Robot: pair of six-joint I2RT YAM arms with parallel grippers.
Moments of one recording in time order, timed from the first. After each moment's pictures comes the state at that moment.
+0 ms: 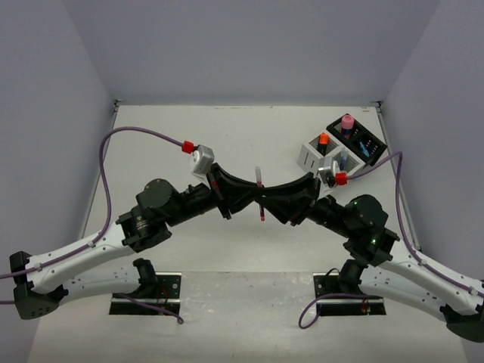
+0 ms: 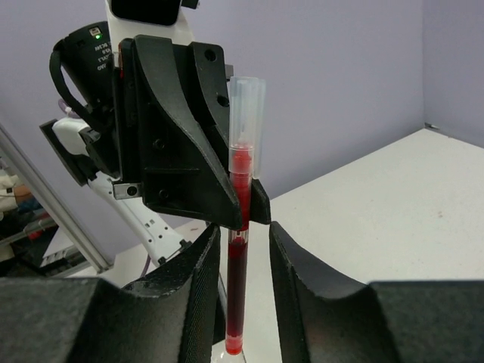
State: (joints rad) left arm -1.09 0.91 0.92 0.20 0.10 -0.50; right arm 0.99 0.68 0.71 0.28 -0.18 0.39
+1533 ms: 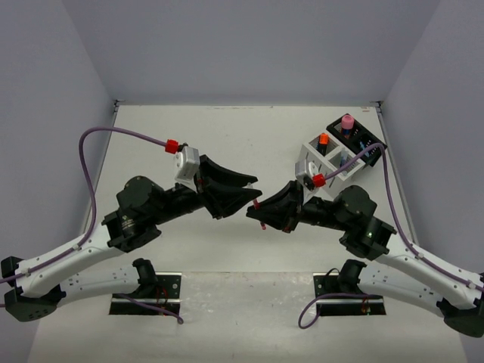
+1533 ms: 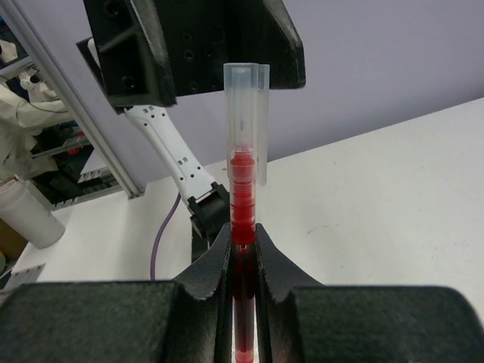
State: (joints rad) left arm -1.09 0.88 1.01 0.16 0.18 -0.33; right arm 0.99 0.77 0.79 0.13 -0.40 0.33
